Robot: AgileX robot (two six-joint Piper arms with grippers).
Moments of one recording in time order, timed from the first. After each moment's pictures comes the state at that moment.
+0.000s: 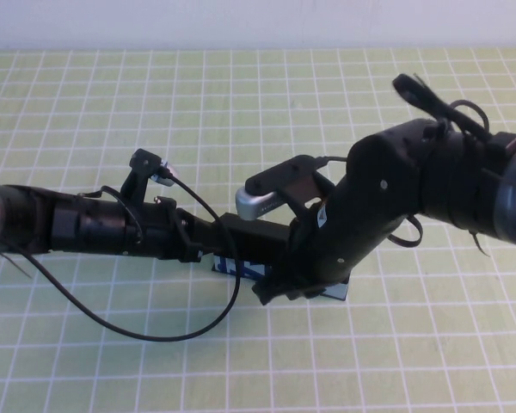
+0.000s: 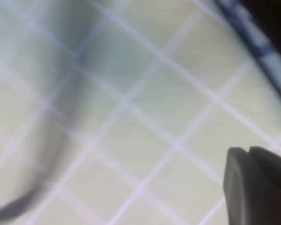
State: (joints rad) right arm 0.72 1.78 -1.34 0.22 0.82 -0.06; left arm -0.17 2.02 -1.05 -1.56 0.96 1.80
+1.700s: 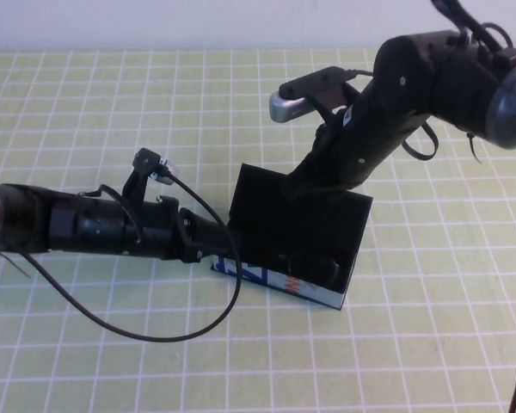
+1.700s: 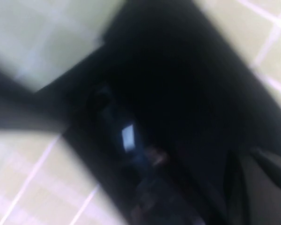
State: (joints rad) right arm 0.52 1.97 -1.67 0.19 0.91 -0.15; left arm -0.17 2.01 -1.05 -1.55 1.04 1.79
